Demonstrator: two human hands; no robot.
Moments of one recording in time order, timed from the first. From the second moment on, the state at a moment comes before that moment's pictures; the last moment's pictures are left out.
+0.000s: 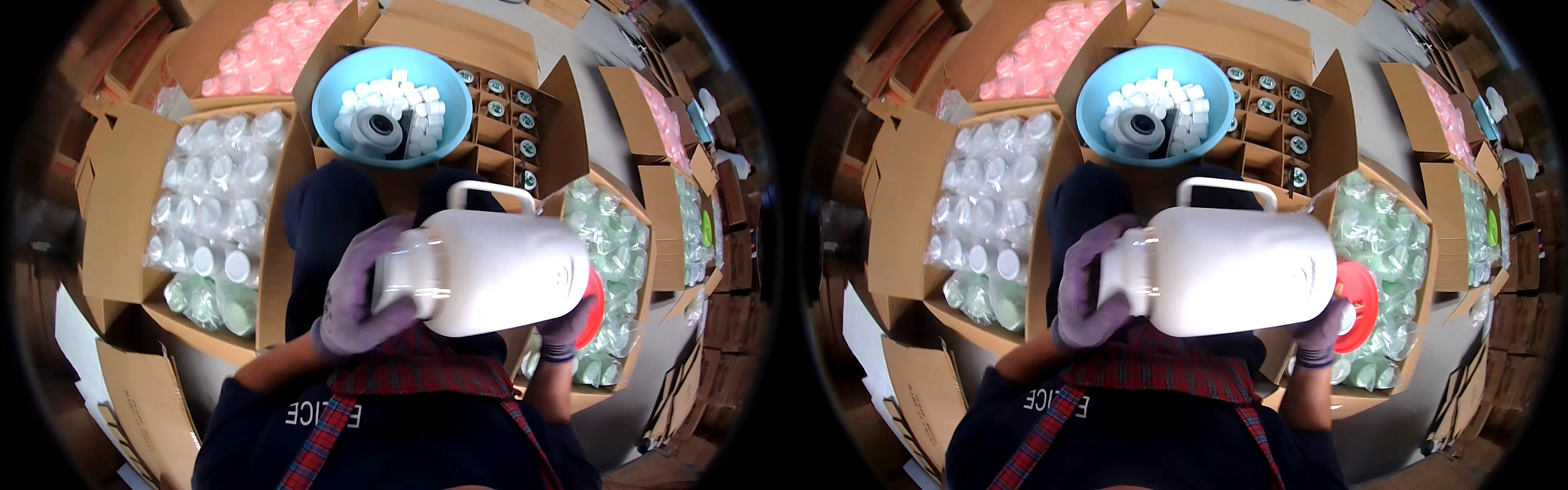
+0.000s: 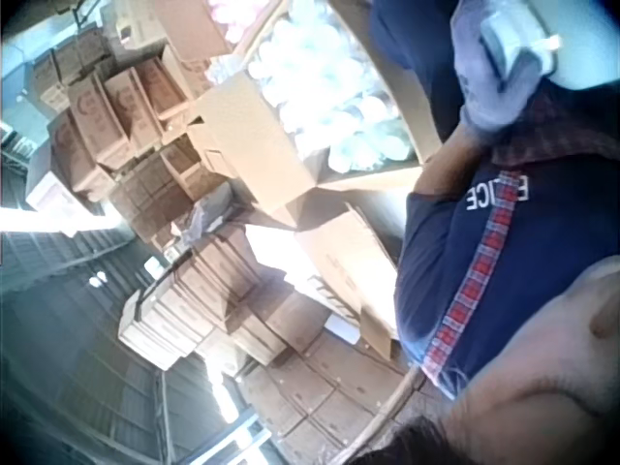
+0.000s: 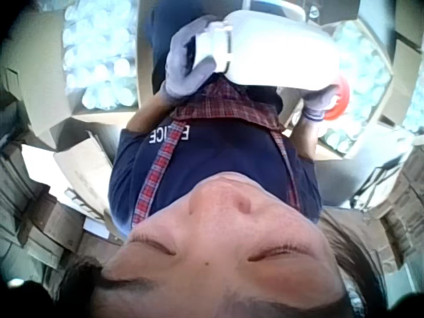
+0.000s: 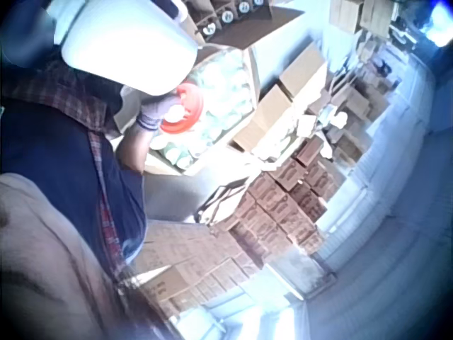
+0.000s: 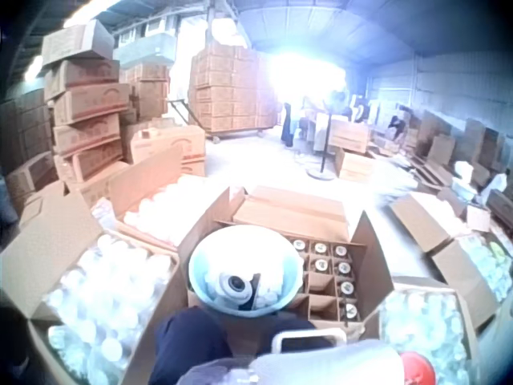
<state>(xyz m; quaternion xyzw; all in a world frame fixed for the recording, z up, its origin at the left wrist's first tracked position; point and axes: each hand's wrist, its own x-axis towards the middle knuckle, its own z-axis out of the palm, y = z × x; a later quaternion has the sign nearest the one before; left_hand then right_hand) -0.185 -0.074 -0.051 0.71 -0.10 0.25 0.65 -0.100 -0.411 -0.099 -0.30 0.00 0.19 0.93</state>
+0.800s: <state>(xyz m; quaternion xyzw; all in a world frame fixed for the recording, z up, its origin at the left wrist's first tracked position) 0.035 0.039 -0.124 0.75 0.17 0.12 0.63 0.068 -0.211 -0.053 -0.78 -0.46 -0.14 0.39</state>
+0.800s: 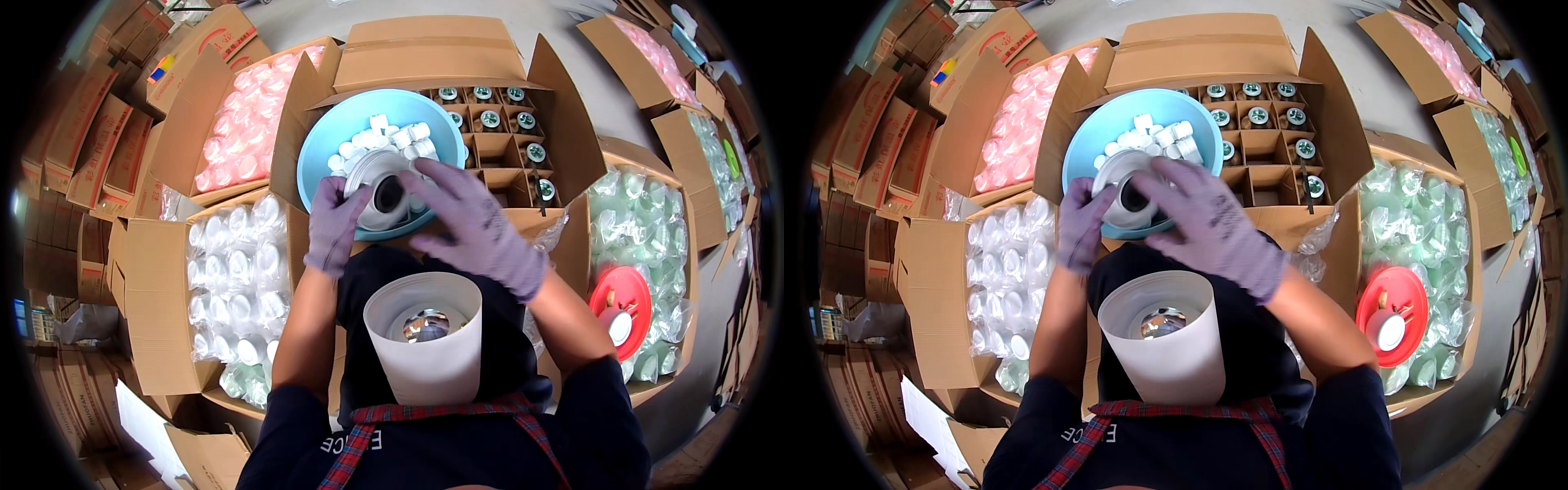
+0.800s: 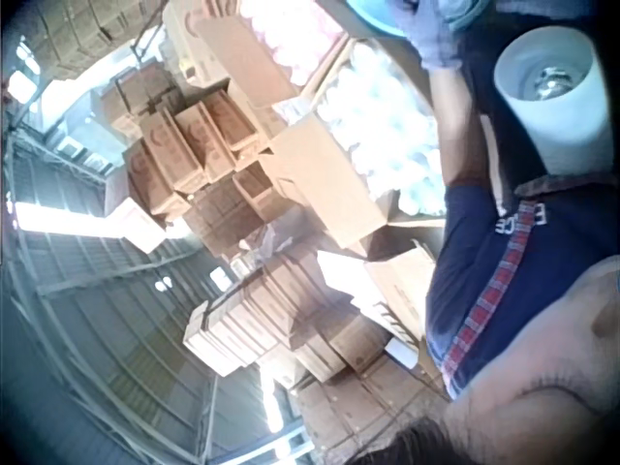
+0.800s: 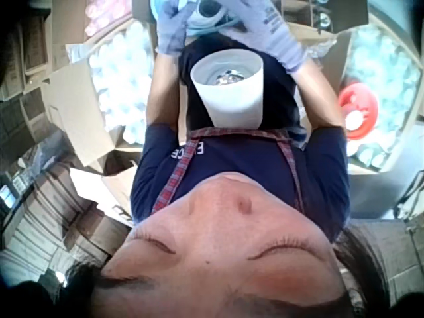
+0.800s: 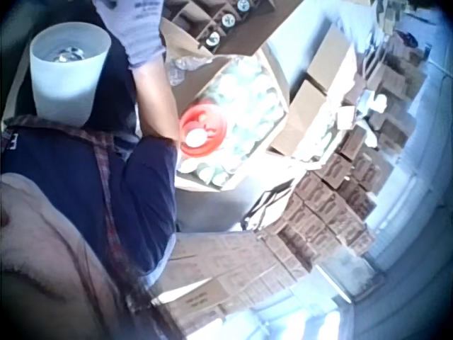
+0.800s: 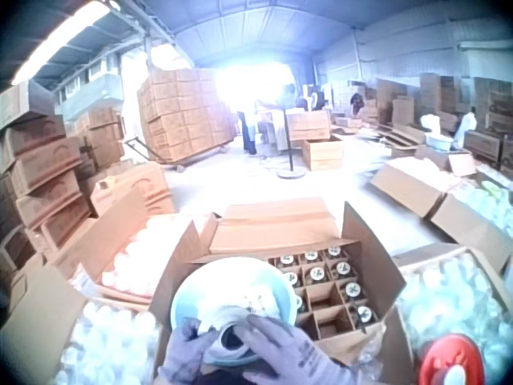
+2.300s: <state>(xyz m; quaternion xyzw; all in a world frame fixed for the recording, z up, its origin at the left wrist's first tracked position) -0.070 0.006 -0.073 0.89 -0.06 0.01 0.45 -0.041 -0.250 -0.012 -0.56 -0.55 0.00 0.61</state>
